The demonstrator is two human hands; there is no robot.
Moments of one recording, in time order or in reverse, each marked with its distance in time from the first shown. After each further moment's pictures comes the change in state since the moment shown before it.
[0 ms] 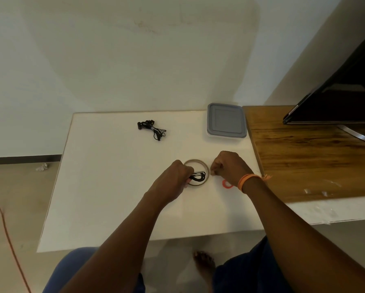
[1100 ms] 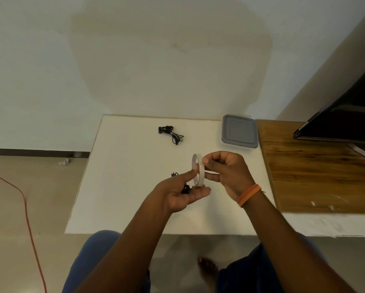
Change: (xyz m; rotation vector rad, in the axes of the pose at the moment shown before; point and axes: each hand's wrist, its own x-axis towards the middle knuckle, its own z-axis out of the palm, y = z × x) left_hand -0.044 0.057 -0.067 -1.992 0.103 -1.212; right_hand -0.077 -0.107 -0.033 1.258 0.105 -0.001
